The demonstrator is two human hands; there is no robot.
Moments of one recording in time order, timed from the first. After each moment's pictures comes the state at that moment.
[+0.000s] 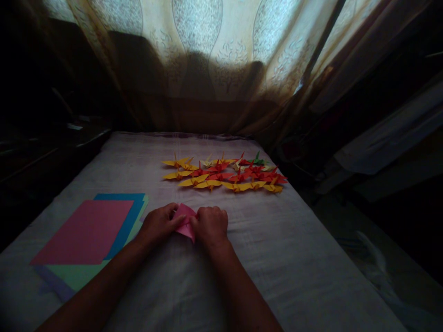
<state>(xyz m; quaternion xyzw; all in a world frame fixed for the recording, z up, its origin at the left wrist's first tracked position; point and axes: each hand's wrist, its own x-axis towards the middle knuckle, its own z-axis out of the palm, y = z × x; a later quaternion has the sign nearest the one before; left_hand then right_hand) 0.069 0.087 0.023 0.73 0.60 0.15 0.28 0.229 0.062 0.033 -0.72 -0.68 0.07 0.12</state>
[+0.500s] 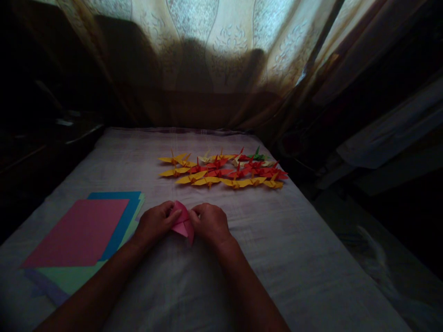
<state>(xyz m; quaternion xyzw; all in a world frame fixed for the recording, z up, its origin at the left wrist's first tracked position) 0.071 0.089 0.018 0.74 0.62 0.13 0.24 0.243 0.063 0.035 -0.67 -0.68 0.21 0.21</state>
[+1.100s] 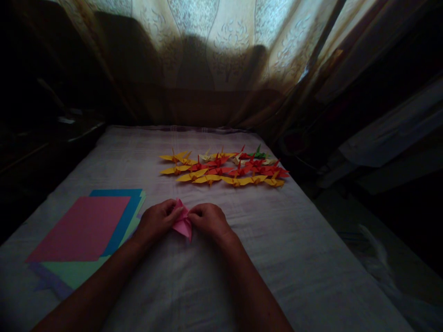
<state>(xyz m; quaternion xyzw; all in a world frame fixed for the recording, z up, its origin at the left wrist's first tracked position) 0.072 0.085 0.020 0.73 0.60 0.17 0.27 0.250 0.070 0.017 -0.62 -0.65 0.37 0.23</state>
